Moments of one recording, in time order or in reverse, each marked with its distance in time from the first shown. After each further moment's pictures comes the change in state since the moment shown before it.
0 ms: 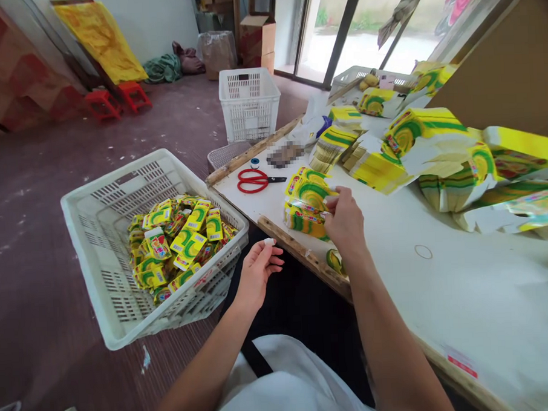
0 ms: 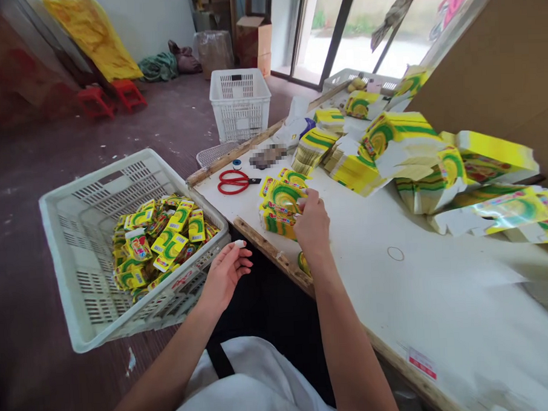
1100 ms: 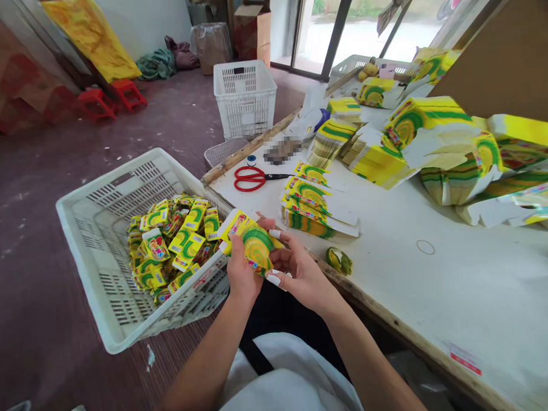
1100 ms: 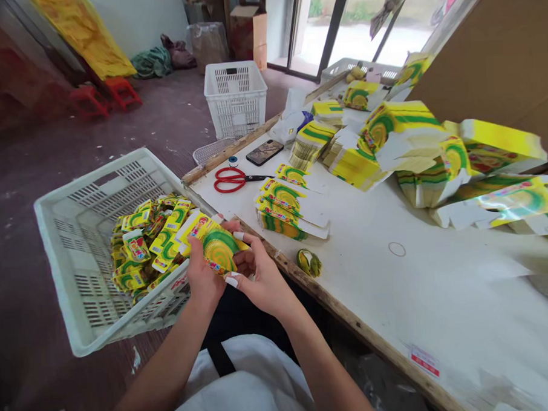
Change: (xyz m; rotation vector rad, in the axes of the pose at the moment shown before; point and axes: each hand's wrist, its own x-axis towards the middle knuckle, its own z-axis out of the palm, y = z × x) left_hand 0.003 0.021 0.016 -0.055 -0.057 0.322; right_hand -0.096 -0.065 -0.003 1.118 -0.726 0.087
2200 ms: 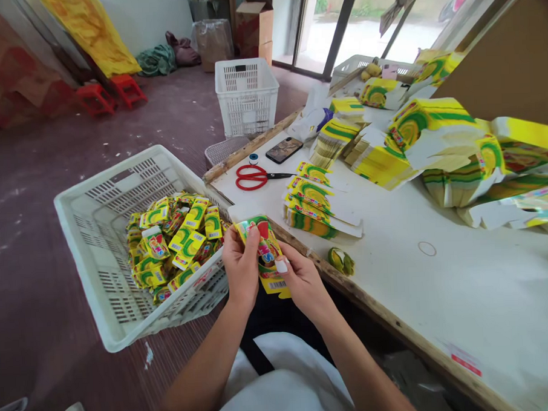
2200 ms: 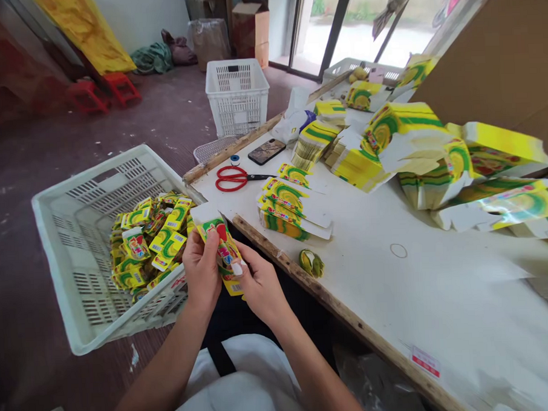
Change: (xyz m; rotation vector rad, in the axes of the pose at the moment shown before) left_hand 0.000 0.002 -0.004 0.156 0.181 0.241; right_hand -0.001 0.007 0.017 -0.060 0.183 -0.106
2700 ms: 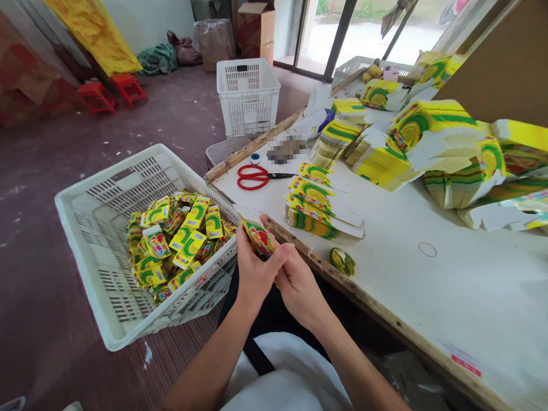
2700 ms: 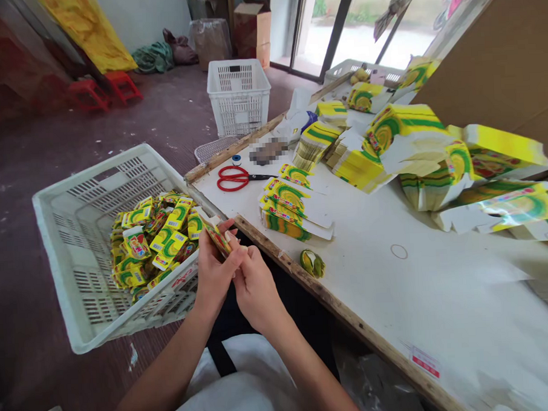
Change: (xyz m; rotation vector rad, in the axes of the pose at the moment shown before) left_hand -0.010 0.002 -0.002 0.262 -0.195 0.036; right_hand -0.003 0.003 0.004 -0.385 0.014 -0.141
